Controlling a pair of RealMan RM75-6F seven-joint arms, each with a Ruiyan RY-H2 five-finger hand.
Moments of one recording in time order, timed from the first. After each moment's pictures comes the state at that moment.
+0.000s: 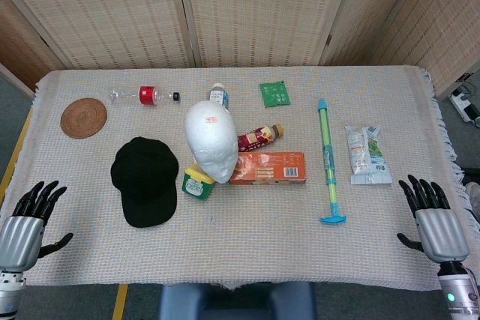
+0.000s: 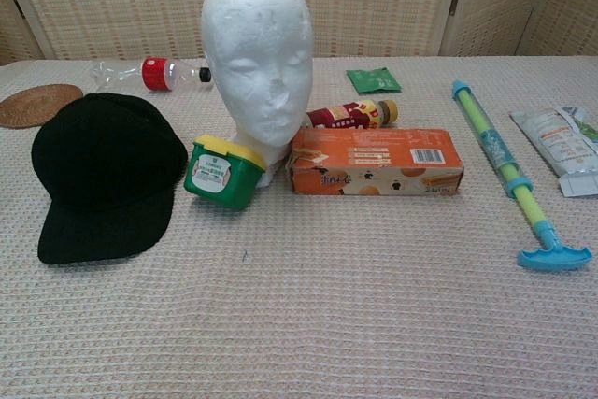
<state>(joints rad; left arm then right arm) -0.10 -1.20 -0.03 -1.50 1.62 1.59 0.04 0.08 -1.09 0.02 -1.71 -1.45 1.41 -0.26</state>
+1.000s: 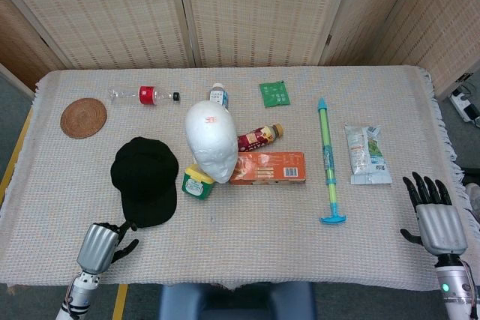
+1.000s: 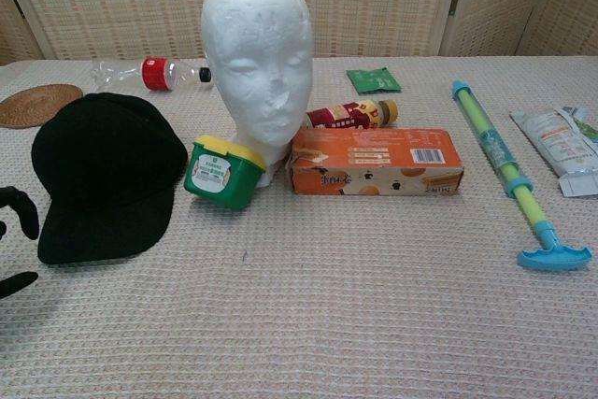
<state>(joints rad) -0.16 -1.83 0.01 -0.79 1.80 1.70 -0.13 0.10 -1.15 0.06 -1.66 -1.35 1.36 -0.35</state>
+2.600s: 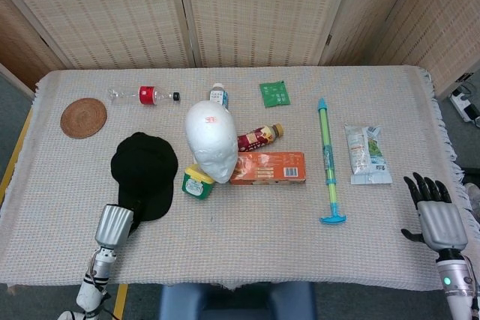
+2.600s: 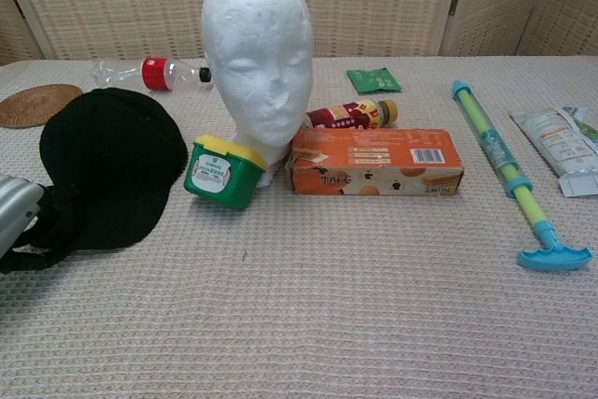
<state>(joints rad) -0.29 -2.18 -0.02 -0.14 1.61 1.61 -0.22 0.14 -1.11 0.06 -1.69 -1.27 1.28 -0.30</state>
